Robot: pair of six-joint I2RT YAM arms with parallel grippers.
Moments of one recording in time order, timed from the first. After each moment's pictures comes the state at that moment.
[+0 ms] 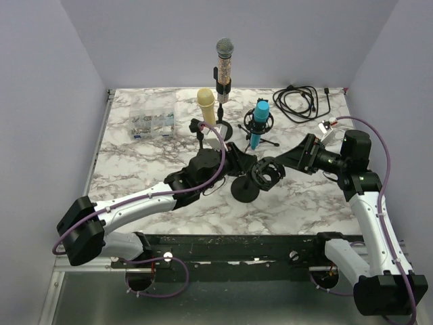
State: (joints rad) left arm -0.99 1.29 0.87 0.28 -0.17 -0.82; right arm -0.01 0.89 0.84 -0.44 -0.89 0.59
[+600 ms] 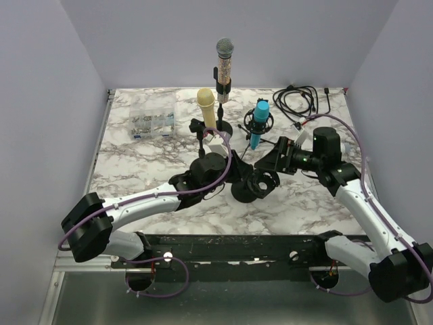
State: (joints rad) left arm -1.00 1.33 0.83 0.22 -0.19 -0.81; right arm 0.27 1.01 0.83 -0.33 -0.73 0.62
